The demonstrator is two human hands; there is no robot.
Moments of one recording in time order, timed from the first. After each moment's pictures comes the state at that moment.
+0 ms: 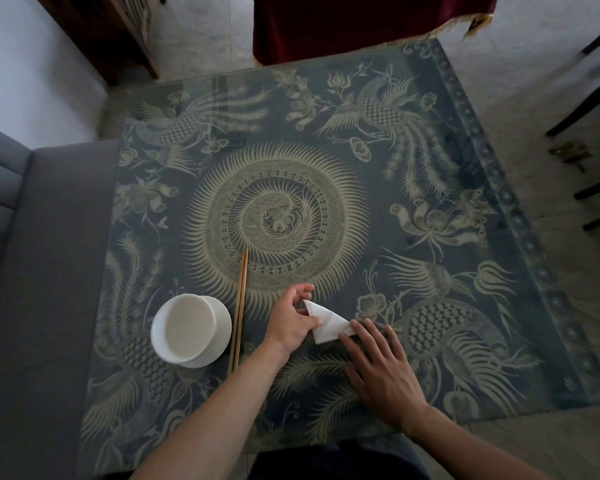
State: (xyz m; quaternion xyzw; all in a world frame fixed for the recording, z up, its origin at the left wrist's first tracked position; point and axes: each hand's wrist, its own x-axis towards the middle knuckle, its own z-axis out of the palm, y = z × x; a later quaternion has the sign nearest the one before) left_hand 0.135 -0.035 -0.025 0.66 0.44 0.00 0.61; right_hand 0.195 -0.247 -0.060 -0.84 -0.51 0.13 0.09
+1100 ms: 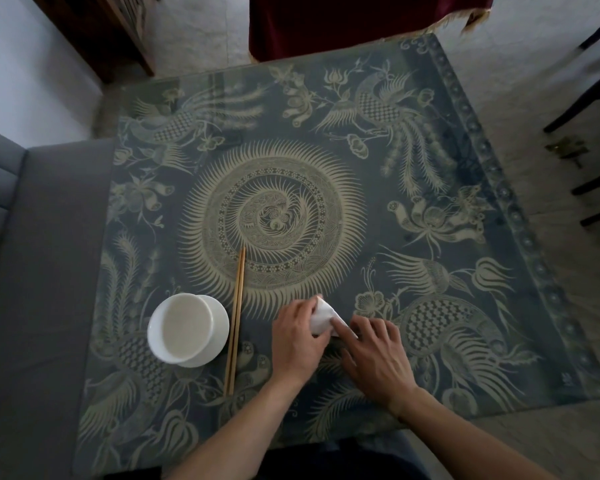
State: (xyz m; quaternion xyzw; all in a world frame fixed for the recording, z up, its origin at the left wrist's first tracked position) left_hand 0.119 -0.073 -0.034 0.88 0.33 0.08 0.32; right_hand 0.203 -0.220 -0.039 -0.87 -0.48 0.11 0.09
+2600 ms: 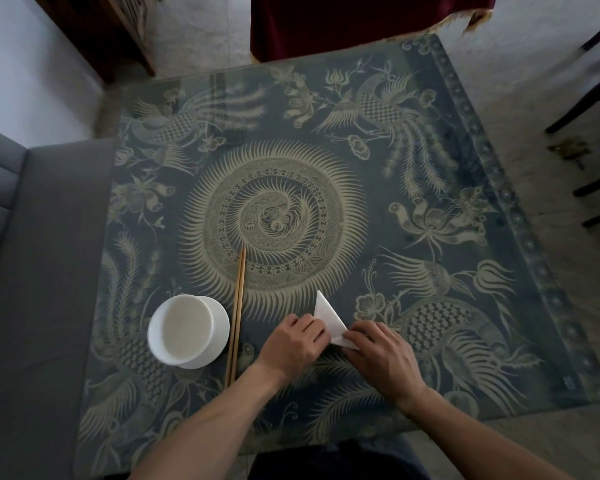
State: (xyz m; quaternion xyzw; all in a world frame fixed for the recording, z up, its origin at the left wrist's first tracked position) left_hand 0.105 -0.044 -0.045 1.00 -0.07 0.04 0.04; right_hand 0.218 -0.228 -0.049 -0.83 -0.51 0.06 0.22
